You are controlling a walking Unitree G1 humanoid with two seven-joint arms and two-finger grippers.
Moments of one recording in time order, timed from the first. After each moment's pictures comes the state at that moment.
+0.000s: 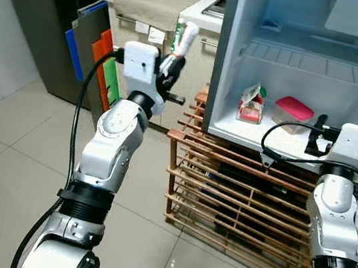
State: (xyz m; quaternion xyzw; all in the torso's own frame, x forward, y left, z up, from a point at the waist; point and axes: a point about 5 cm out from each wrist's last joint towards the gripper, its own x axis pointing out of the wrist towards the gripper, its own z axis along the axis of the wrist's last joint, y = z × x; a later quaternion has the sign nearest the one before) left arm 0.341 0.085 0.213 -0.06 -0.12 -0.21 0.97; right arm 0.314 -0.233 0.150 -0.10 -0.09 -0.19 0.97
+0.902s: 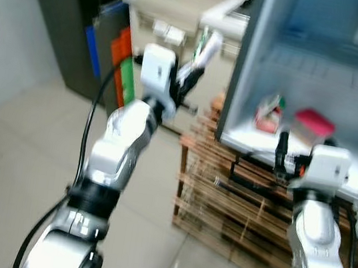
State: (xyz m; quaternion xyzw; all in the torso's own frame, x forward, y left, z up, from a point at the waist) left arm 0.346 0.069 0.215 -0.06 -0.12 -0.27 0.95; right arm 0.269 -0.195 0.143 -0.08 -0.09 -0.07 0.99
